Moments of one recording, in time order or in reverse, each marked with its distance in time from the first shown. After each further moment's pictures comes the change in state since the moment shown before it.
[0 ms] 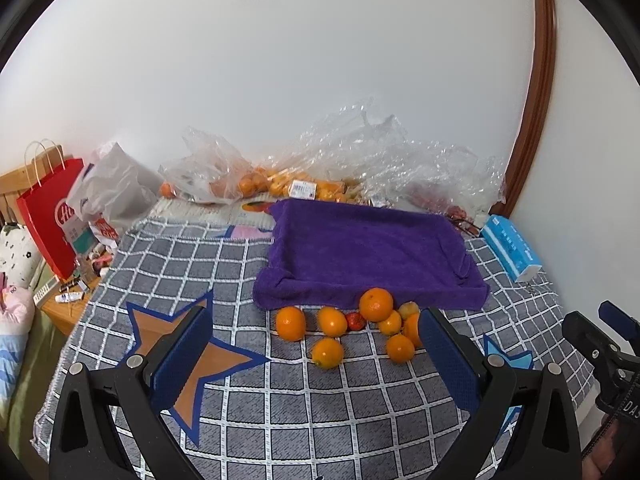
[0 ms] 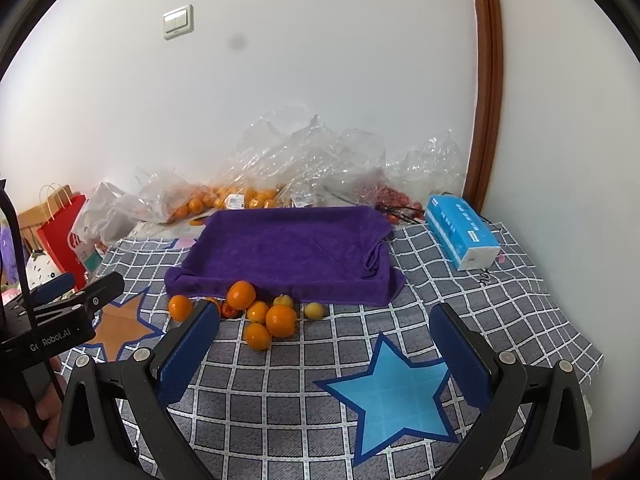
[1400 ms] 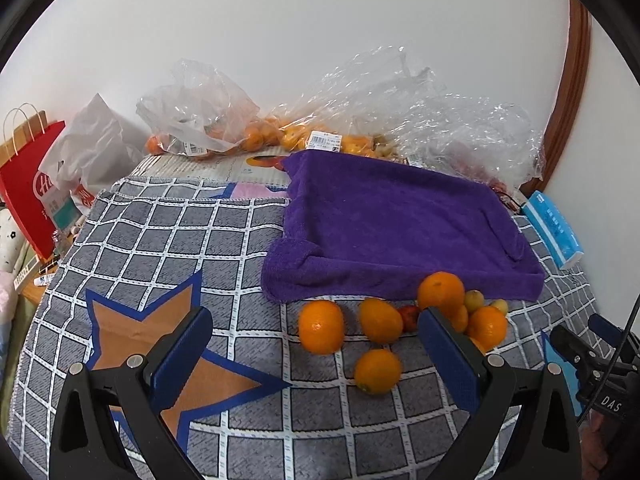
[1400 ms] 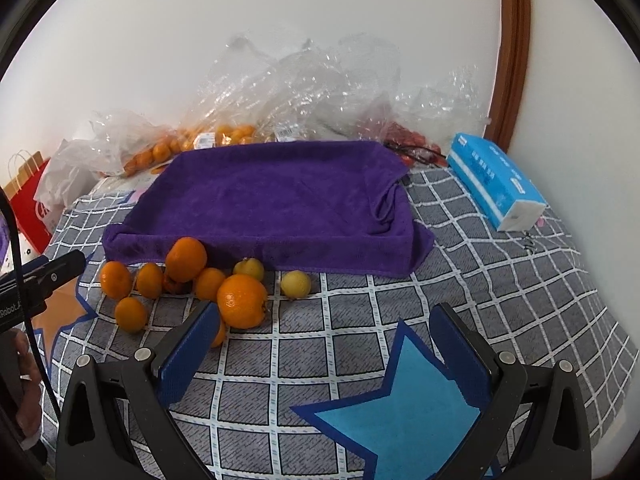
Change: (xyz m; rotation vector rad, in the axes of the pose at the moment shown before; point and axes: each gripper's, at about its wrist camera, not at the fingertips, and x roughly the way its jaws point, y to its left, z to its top) left arm 0.101 0.034 -0.014 -0.021 0.103 0.011; right arm 0.129 -0.009 -0.030 -0.003 0.166 -0.018
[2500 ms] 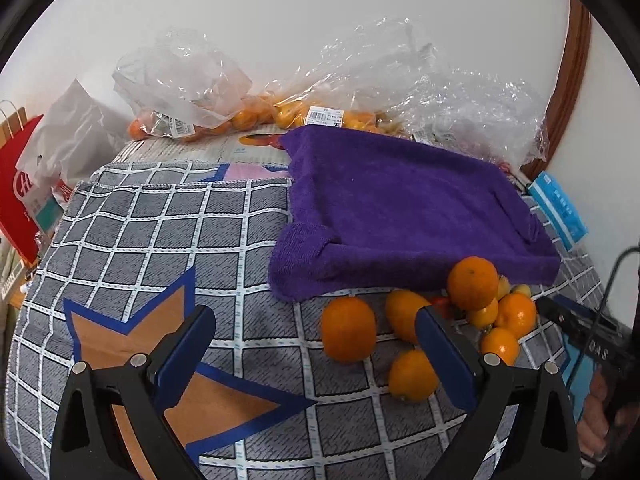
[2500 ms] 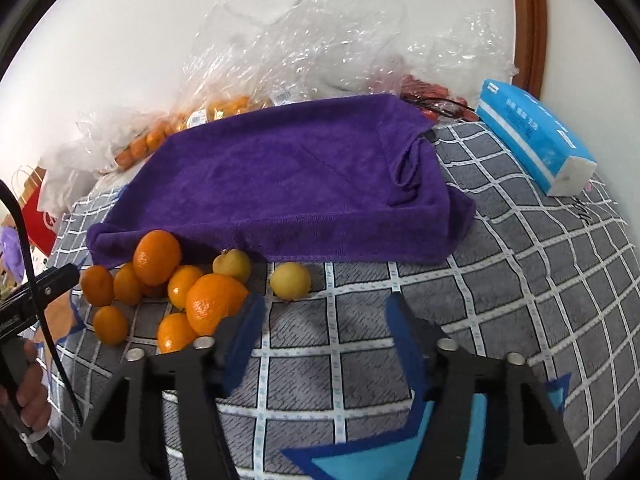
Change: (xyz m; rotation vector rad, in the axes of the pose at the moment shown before) left arm 0.034 0.018 0.000 0.042 0.064 -0.035; right arm 0.066 -0.016 0.001 0.057 0.092 0.126
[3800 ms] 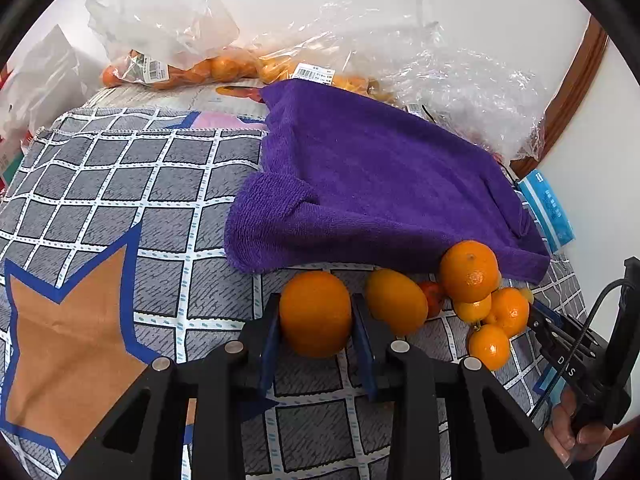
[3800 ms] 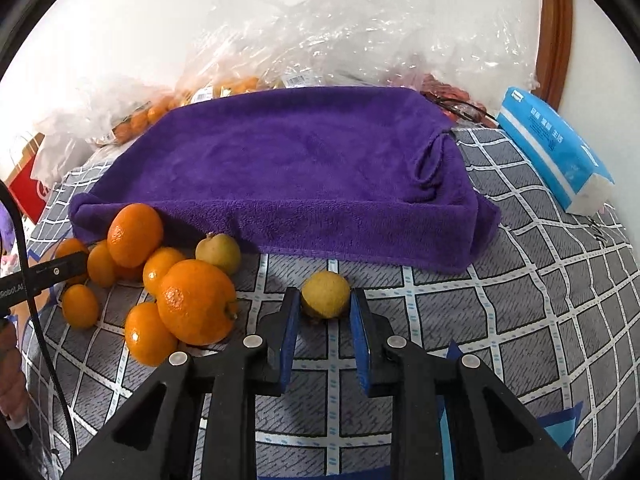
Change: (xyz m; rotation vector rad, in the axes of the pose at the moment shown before) left arm 0.033 -0.003 -0.008 -0.094 0.103 -0.123; right arm 0.017 0.004 -0.007 -0.099 -0.012 -0.024
